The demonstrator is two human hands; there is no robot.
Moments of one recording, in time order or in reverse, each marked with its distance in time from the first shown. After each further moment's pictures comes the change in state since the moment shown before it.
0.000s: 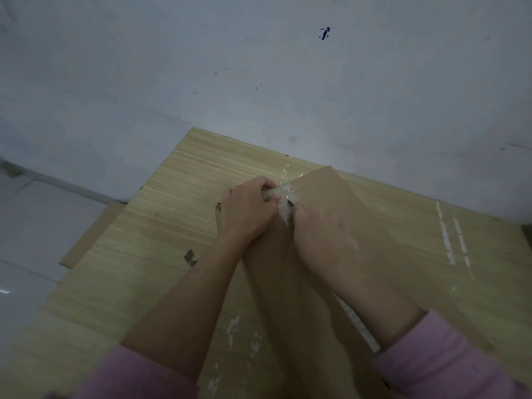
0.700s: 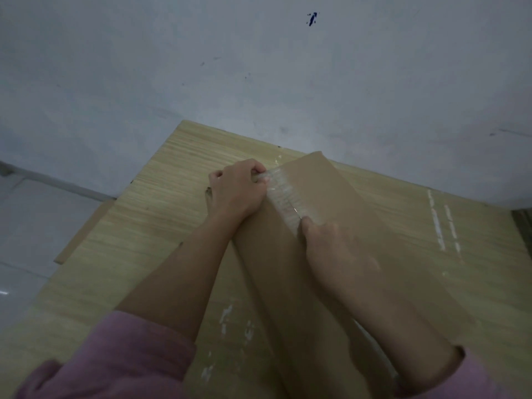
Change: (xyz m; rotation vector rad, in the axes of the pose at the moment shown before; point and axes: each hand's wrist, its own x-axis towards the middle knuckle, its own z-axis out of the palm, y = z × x) left_hand 0.017 -0.002 0.004 0.068 0.015 0.010; right_hand -0.035 0.022 0.015 0.031 -0.018 0.063
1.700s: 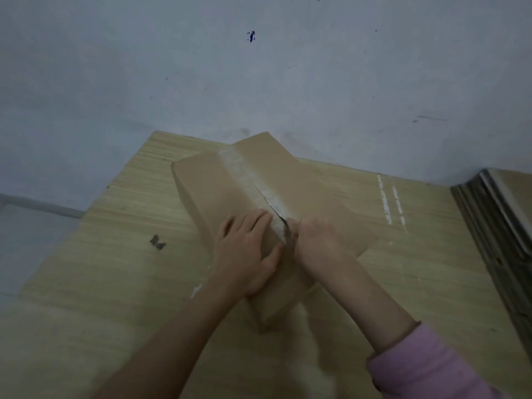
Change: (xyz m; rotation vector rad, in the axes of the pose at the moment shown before) left_hand -0.143 0.032 0.028 0.224 -0.097 0.384; right_hand -0.030 0.058 0.035 0.132 0.076 -0.026
